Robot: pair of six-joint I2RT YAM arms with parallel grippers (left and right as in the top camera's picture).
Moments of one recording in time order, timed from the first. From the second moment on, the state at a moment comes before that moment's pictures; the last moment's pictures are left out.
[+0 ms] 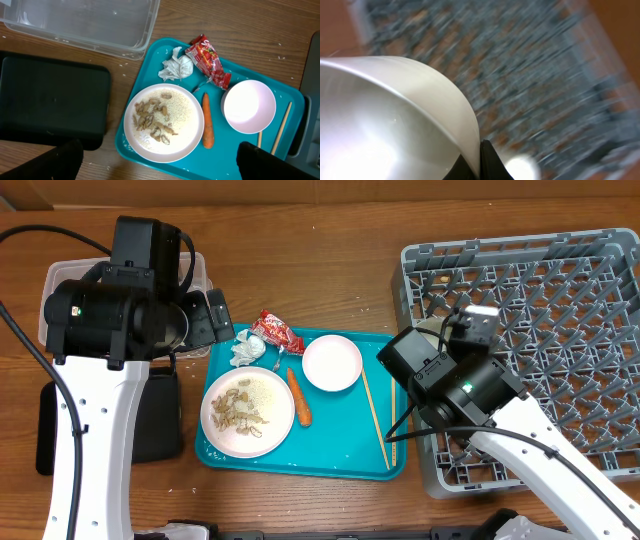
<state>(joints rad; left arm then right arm) -0.14 1.49 1.87 -1.55 -0.09 -0.42 0.68 1.35 1.31 -1.38 0.91 0.86</state>
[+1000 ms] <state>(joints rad) -0.14 1.49 1.87 -1.55 -0.09 -0.42 0.19 1.80 1.31 -0.79 1.29 0.43</state>
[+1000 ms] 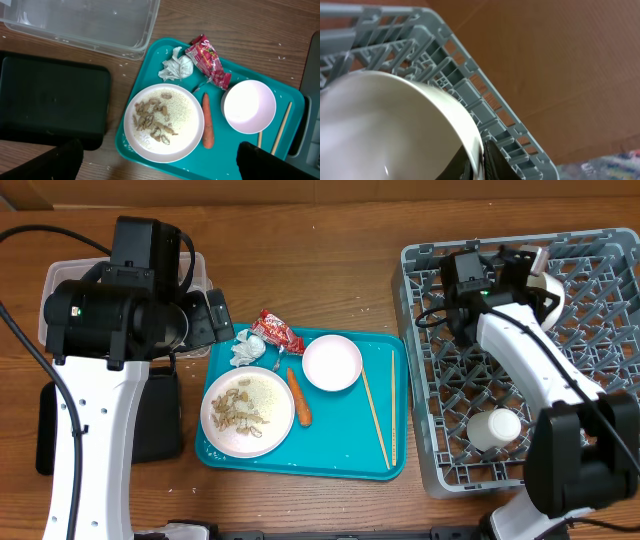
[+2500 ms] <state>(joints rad) -0.14 1.49 1.87 -1.55 -0.09 -0.42 0.22 1.84 1.26 -0.72 1.42 0.24</state>
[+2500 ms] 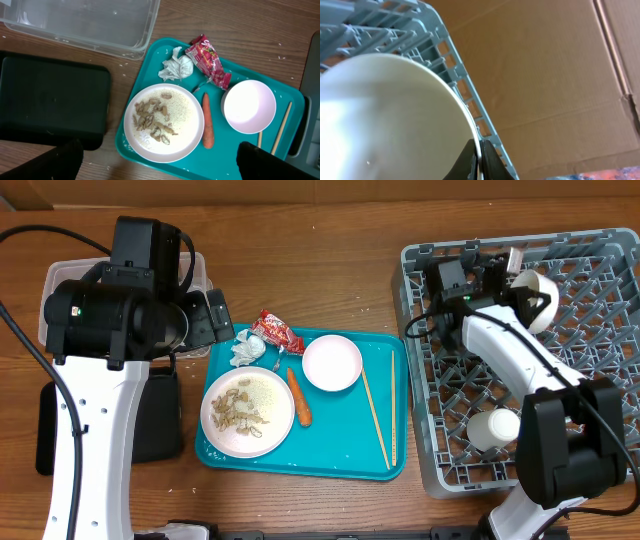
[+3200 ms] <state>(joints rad) -0.14 1.49 1.87 -1.55 -0.09 -0.42 0.42 1.84 1.25 -0.72 1.39 0.18</state>
